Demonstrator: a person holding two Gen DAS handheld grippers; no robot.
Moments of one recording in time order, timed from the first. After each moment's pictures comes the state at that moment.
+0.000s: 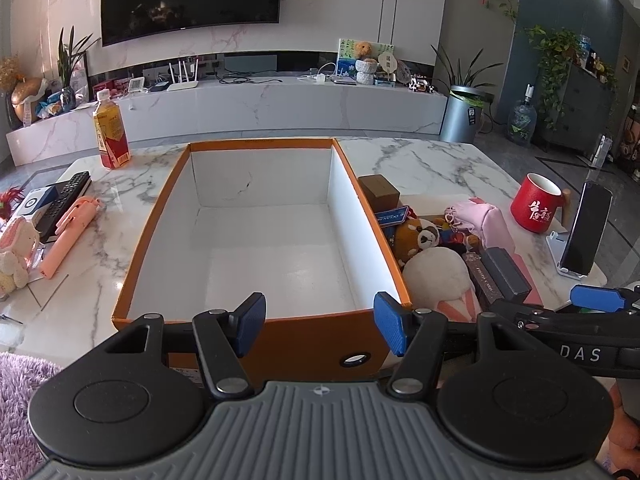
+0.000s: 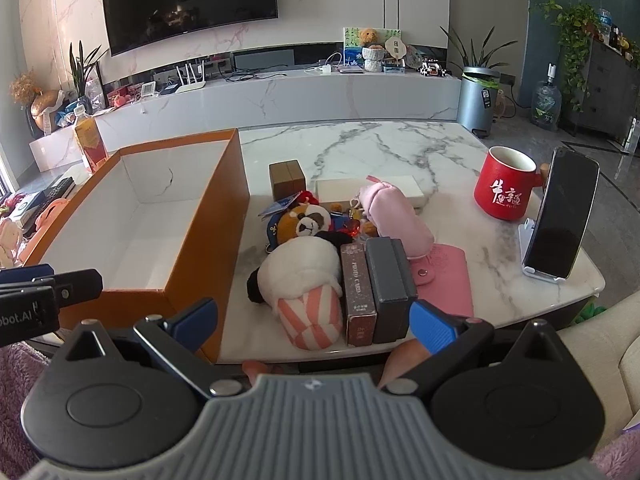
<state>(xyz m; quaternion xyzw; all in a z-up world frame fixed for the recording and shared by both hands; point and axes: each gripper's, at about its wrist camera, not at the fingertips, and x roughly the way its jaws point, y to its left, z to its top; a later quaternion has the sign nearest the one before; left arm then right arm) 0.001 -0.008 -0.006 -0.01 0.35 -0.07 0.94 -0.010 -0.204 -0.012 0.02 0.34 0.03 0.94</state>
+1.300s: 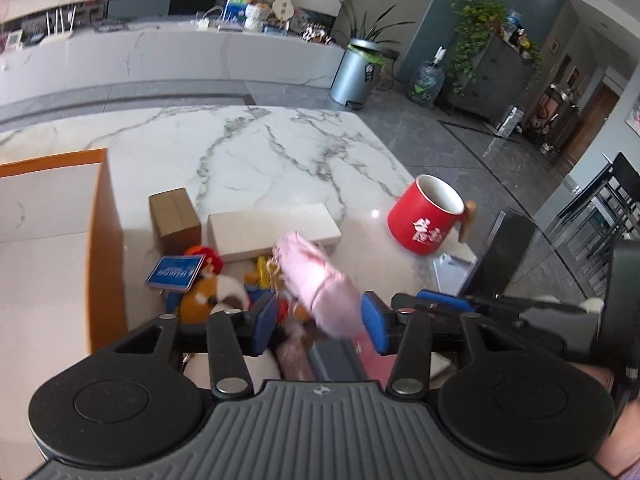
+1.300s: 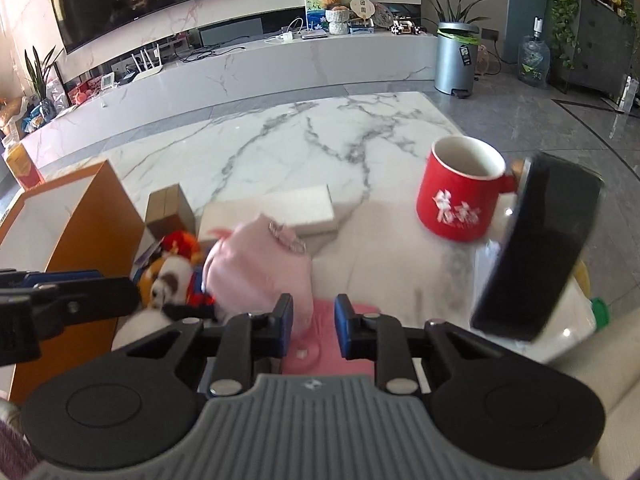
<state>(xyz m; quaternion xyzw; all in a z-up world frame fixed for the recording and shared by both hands) 0.159 -0.151 -0.006 -0.07 0.43 -0.23 0.87 0.139 -0.332 -0.026 0.05 0.40 0.02 0.91</state>
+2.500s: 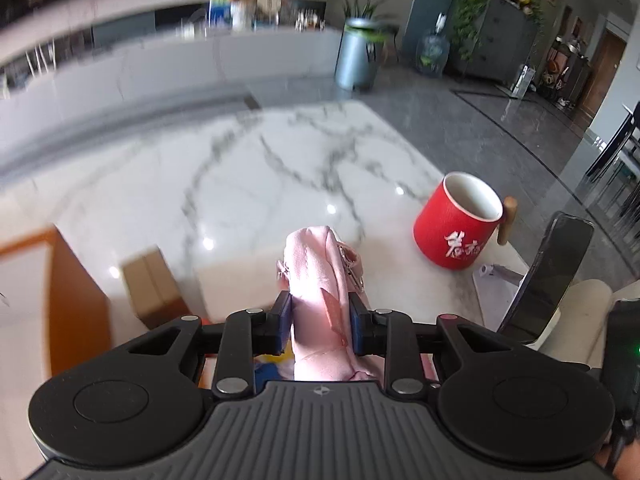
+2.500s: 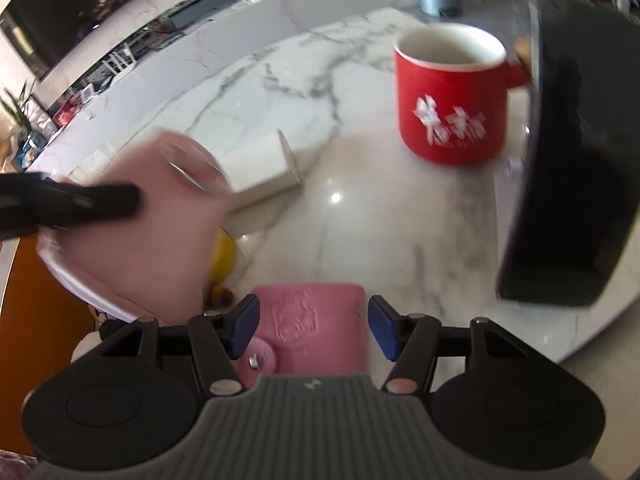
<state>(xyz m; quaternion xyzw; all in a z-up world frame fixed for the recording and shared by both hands) 0.205 -0.202 -0.005 0.03 0.42 -0.21 0.88 0.167 -0.385 -0.091 0.17 0.48 0.01 0.86</state>
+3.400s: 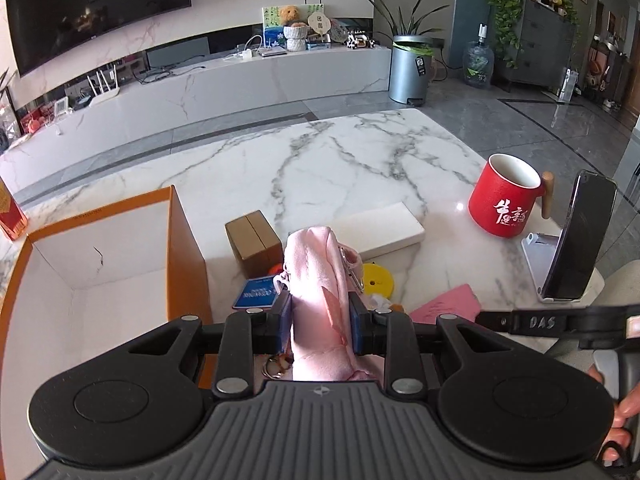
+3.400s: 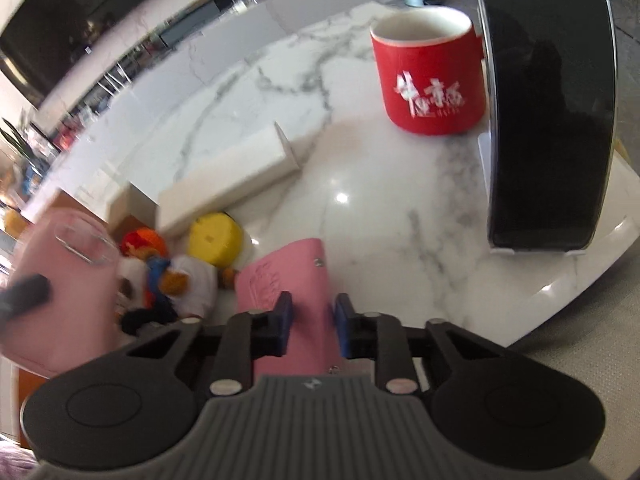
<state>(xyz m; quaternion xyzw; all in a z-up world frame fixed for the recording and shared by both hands) 0.145 -0.161 -0.011 0.06 0.40 -0.13 0.90 0.143 -0.385 -0.080 0.23 0.45 0.03 0.86</state>
